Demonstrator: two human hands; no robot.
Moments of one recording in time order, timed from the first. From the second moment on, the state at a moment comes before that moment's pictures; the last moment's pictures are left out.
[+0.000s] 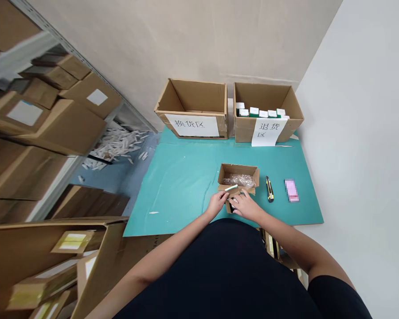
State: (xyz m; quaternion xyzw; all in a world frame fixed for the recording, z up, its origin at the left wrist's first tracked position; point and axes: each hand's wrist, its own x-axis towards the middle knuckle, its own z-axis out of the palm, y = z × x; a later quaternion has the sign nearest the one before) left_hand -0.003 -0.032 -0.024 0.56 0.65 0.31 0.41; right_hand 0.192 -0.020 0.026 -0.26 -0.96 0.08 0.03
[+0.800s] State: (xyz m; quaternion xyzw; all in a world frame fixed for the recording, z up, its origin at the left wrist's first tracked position) left_hand 0.003 -0.037 -0.022 0.33 0.57 0.40 0.64; right_hand 0.196 -0.060 -0.007 -0.47 -0.79 0.29 0.28
